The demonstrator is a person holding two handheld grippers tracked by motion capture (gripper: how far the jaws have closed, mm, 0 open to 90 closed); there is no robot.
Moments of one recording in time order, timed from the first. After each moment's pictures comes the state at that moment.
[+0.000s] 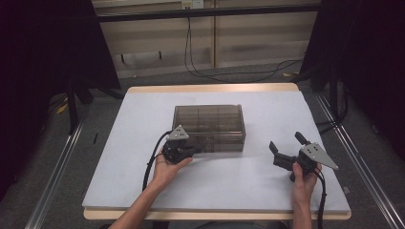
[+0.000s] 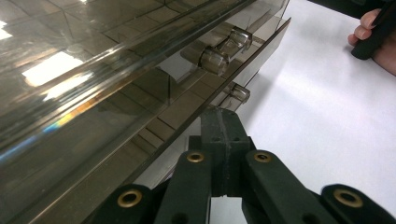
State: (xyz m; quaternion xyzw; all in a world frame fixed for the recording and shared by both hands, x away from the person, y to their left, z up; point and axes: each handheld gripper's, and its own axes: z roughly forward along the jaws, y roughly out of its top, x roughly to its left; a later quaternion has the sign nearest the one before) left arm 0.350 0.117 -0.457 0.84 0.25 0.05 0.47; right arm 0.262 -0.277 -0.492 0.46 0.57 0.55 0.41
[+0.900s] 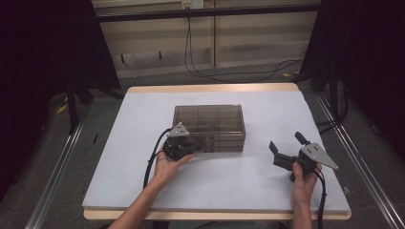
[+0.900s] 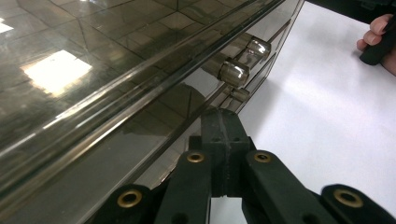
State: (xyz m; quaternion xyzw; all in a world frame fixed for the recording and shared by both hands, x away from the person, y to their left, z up) left arm 0.359 0.115 -0.457 0.84 0.25 0.05 0.47; right arm 0.262 -0.277 -0.492 0.46 0.57 0.55 0.41
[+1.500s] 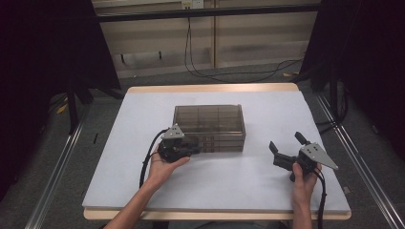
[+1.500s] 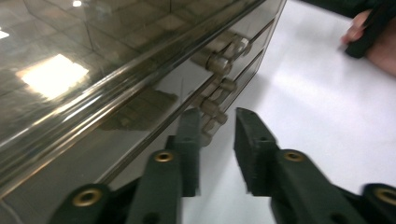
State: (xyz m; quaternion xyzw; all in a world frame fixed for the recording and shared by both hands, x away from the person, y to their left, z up) left arm 0.350 0.131 -0.449 0.84 0.24 0.04 0.48; right arm 0.262 -0.277 -0.492 0.46 0.57 0.55 0.41
